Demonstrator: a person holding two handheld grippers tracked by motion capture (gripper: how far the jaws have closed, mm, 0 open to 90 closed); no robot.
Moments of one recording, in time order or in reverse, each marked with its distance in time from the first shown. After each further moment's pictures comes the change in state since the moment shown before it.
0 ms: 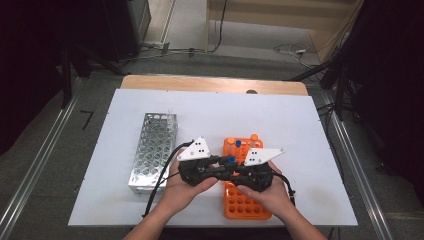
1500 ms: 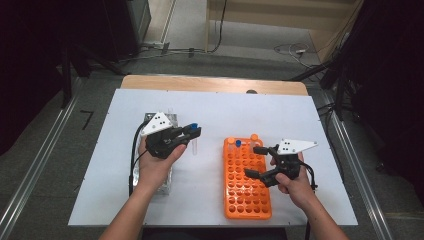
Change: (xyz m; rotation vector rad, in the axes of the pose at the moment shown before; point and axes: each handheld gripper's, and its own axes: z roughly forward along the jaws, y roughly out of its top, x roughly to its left) left arm 0.069 0.009 -0.060 -0.101 0.304 -0.079; right arm -0.054 -0.026 -0.055 -0.096 -0.051 0.044
